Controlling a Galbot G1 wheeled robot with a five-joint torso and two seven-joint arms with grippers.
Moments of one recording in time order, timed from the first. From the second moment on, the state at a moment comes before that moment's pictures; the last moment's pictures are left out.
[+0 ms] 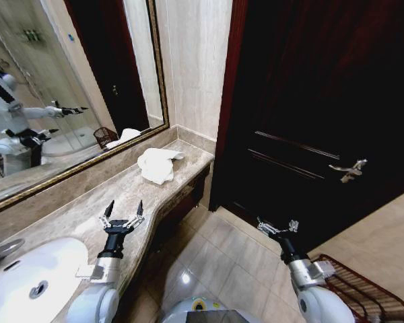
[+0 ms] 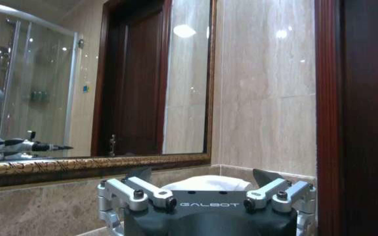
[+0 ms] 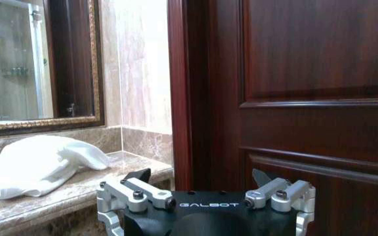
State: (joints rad) left arm 1.70 -1.44 -0.70 -2.21 -0.26 -0.20 0.10; right arm -1.76 1.53 0.81 2.23 0.25 0.05 -0.28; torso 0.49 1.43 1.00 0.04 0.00
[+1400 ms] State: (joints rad) left arm 1.69 -1.43 -0.70 -2.21 -0.25 -0.19 0.09; right arm -1.76 1.53 0.80 2.23 0.24 0.05 -0.28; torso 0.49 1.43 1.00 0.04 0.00
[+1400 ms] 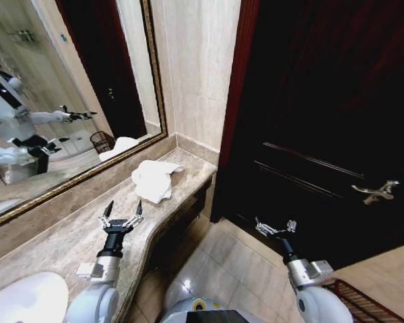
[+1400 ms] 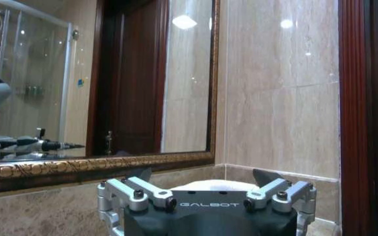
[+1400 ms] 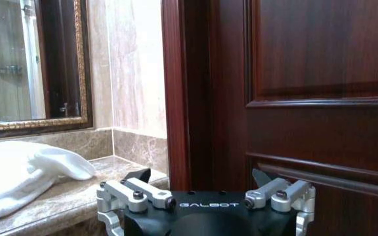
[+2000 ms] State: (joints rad) left arm 1.69 -1.43 -0.70 -2.21 -0.25 -0.19 0.09; right arm -1.76 1.53 0.80 2.23 0.24 0.05 -0.28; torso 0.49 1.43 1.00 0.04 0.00
